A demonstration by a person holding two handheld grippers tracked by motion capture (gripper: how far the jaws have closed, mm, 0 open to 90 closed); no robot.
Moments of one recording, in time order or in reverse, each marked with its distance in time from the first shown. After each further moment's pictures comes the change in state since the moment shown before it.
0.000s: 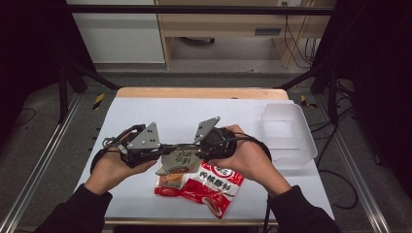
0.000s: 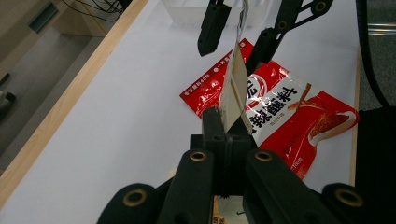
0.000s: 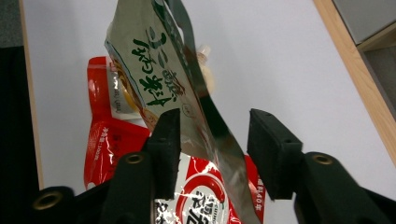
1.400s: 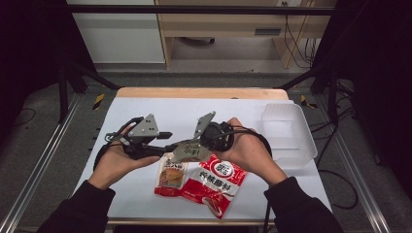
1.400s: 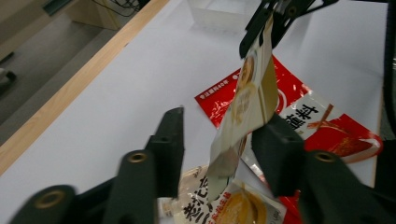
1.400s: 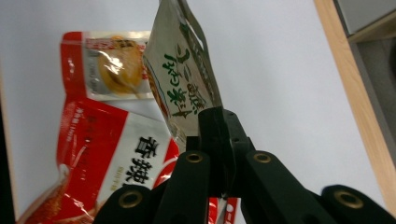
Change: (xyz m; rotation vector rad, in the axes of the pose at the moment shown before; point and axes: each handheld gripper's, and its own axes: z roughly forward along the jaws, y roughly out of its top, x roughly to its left) left arm 0.021 -0.012 0.013 -0.040 0.041 -0.148; right arm -0.017 0.005 0.003 0.087 -0.023 -0.065
